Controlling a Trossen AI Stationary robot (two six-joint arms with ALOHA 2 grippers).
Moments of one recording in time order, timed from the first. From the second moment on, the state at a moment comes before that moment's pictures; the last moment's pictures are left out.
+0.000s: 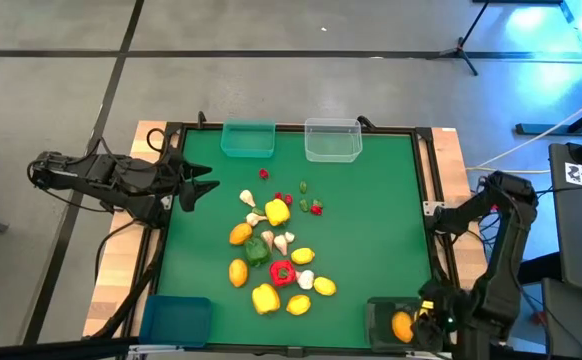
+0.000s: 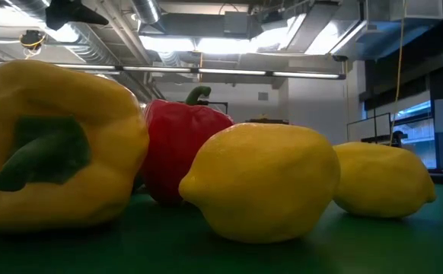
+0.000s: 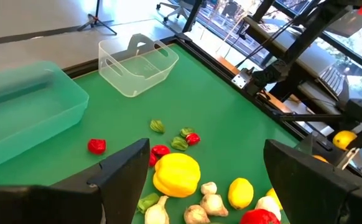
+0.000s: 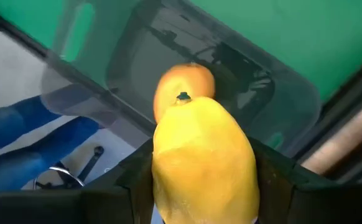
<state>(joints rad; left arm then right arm) -0.21 0.64 0.88 -0.70 -0.55 -0.75 1.24 1.56 1.29 -1.08 0.14 2.25</state>
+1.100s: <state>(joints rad) -0.21 0.64 0.88 -0.70 -0.55 -0.76 1.22 1.64 1.29 -1.08 -0.01 2.22</state>
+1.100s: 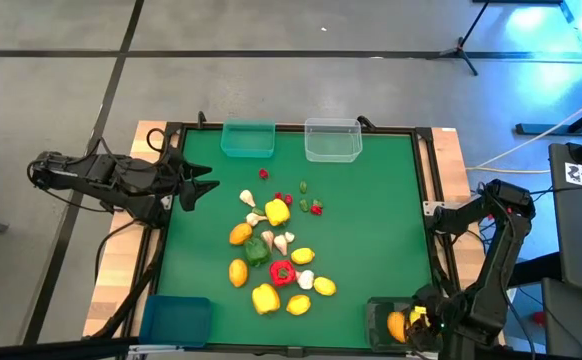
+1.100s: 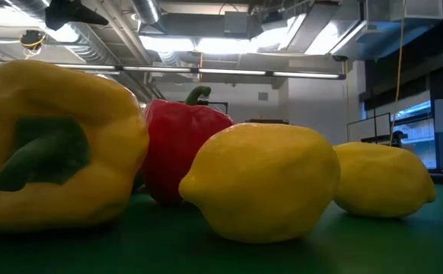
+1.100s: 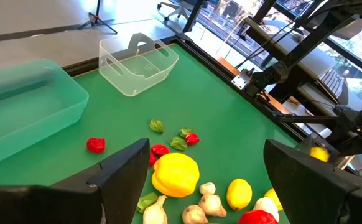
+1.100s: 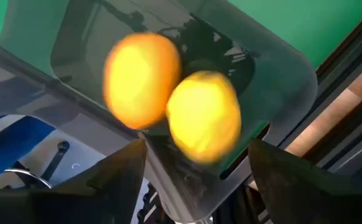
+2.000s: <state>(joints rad) -0.21 0.64 0.88 -0.70 -0.55 -0.76 0.60 1.65 1.48 -0.88 0.29 1.18</state>
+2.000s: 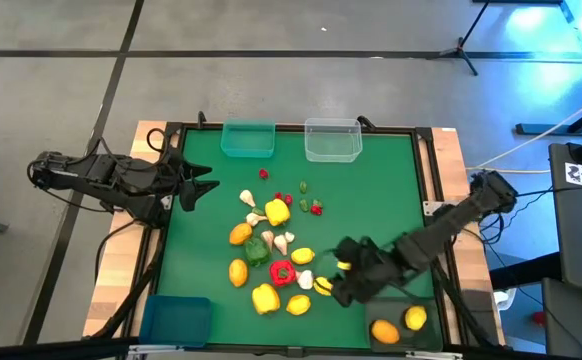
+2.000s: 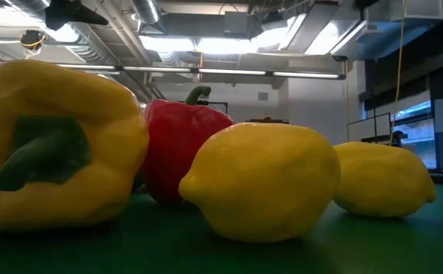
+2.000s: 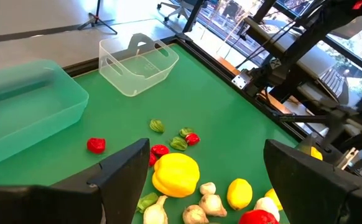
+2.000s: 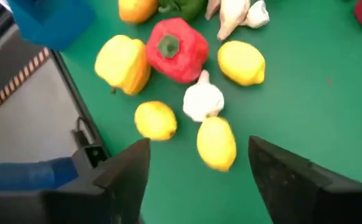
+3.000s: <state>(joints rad) -0.21 0.64 0.88 -0.75 -0.55 -0.78 0.48 1.90 1.48 -0.81 0.01 0.93</state>
